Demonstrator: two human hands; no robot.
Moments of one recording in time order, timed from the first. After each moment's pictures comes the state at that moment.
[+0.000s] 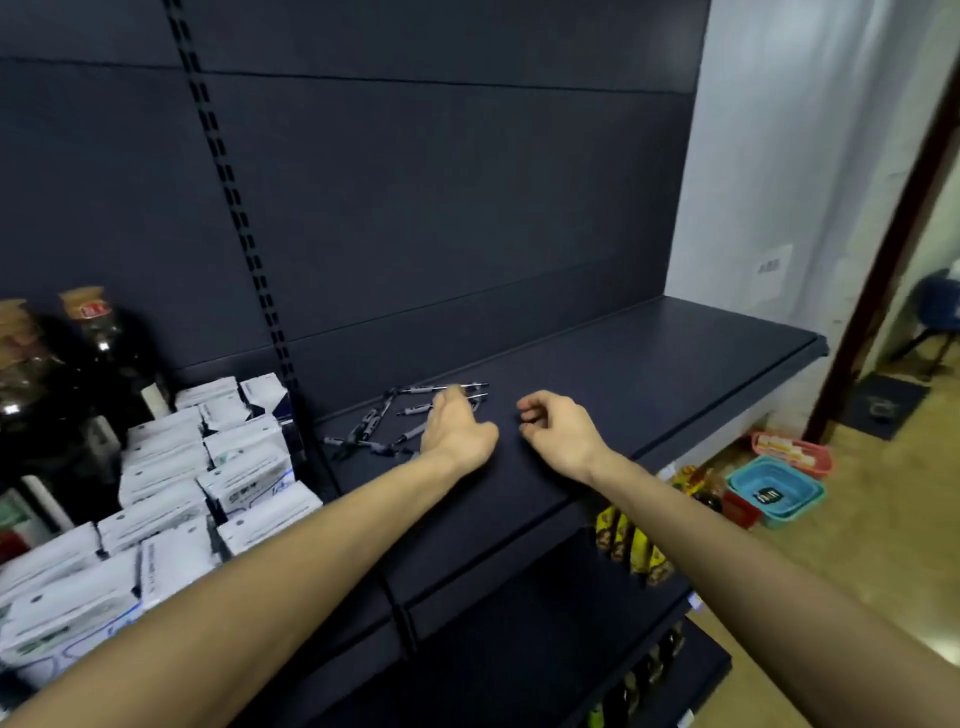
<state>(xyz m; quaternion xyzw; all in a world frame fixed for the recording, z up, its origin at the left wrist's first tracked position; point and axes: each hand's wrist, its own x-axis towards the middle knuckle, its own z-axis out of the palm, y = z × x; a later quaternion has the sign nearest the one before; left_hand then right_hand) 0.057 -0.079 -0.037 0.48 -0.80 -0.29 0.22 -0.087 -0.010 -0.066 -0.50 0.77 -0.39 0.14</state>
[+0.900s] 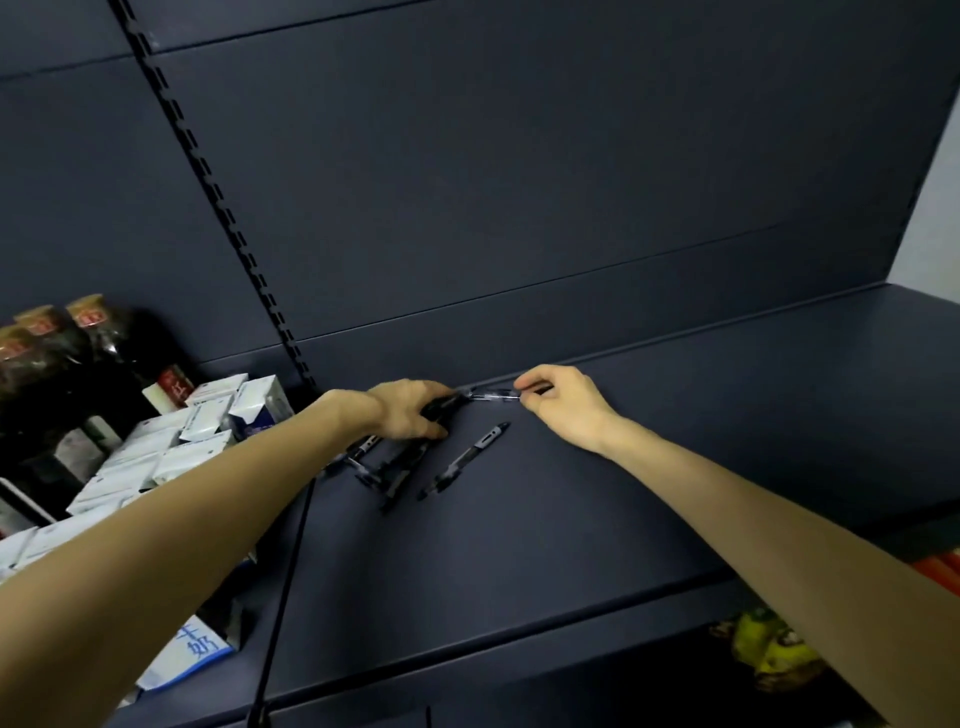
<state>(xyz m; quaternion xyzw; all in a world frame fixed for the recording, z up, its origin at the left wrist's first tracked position) 0.045 -0.228 -0.017 0.51 -0.85 -0.11 -0.10 -0.194 -0.162 -0.073 -0.62 0.61 -0.40 0.29</state>
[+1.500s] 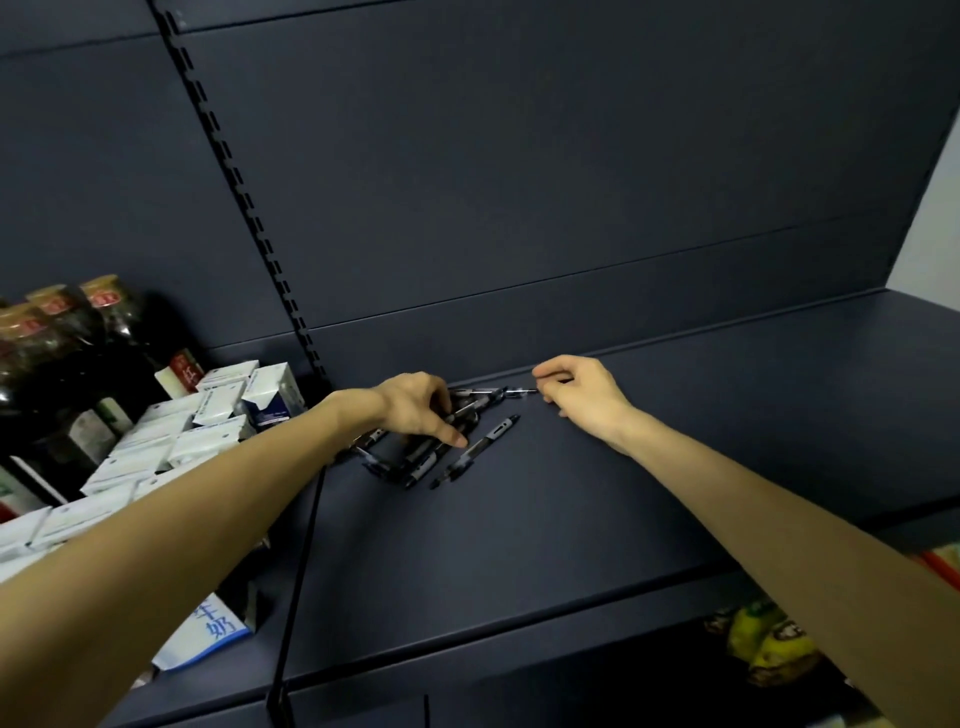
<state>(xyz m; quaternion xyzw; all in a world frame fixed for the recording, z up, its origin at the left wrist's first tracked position) 0.052 -0.214 -0.018 0.55 -0.82 -0.14 -0.07 -0.193 -0.166 -0.075 -0.57 0.61 -0.45 0.32</state>
